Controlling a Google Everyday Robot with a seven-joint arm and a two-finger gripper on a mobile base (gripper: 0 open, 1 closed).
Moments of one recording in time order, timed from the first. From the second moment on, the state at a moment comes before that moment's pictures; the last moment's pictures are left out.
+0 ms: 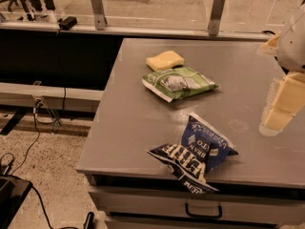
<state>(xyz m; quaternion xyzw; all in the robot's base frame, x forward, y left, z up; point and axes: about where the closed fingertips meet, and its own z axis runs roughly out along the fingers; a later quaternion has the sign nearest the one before) 0.438 -0.217 0.976 -0.60 0.78 -0.03 0.16</state>
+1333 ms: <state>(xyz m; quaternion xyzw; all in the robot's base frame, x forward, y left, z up) 0.425 -0.173 0.904 -0.71 0.68 0.05 0.16</state>
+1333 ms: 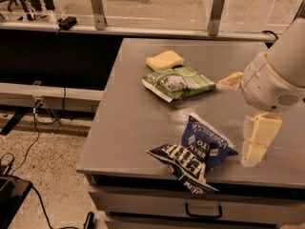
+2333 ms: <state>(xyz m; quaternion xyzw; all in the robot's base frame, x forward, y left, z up) 0.378 -0.113 0.870 -0.82 0.53 0.11 0.20</state>
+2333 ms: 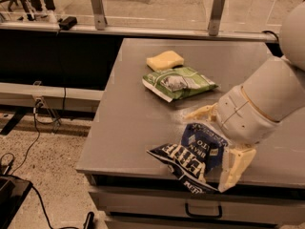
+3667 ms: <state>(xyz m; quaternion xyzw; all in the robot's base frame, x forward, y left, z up) 0.385 -0.079 0.880 -0.81 0.50 0.18 0.25</state>
